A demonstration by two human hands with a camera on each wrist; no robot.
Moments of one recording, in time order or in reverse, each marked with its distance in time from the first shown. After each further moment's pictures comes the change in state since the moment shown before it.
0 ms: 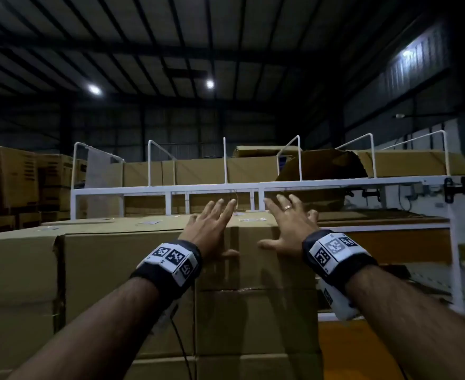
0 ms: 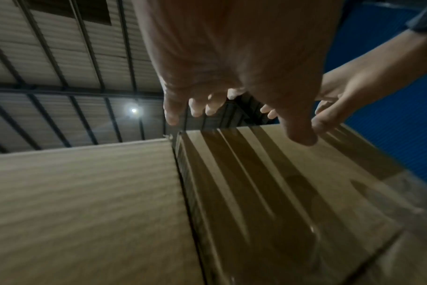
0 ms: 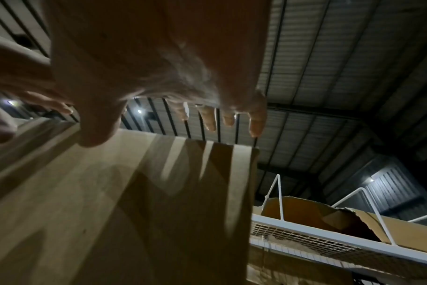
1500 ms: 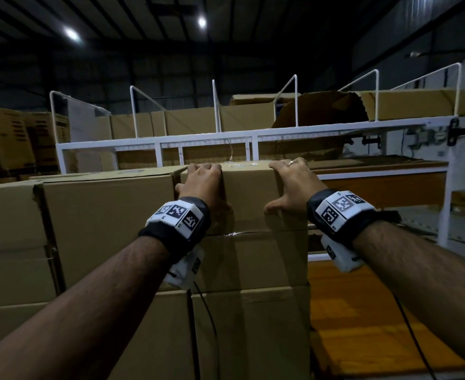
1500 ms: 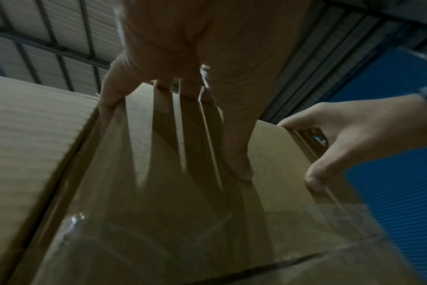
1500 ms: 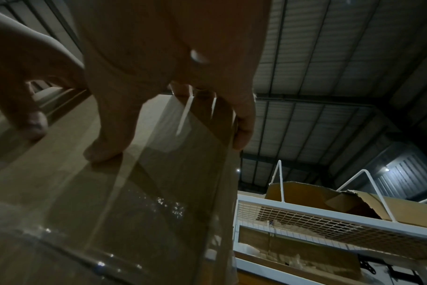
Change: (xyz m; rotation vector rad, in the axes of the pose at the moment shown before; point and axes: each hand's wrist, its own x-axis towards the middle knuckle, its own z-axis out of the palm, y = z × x) left_hand -0.011 0.050 0.005 -0.222 -0.033 -0.272; right_hand -0.038 0.028 0.013 0.184 -0.002 0.012
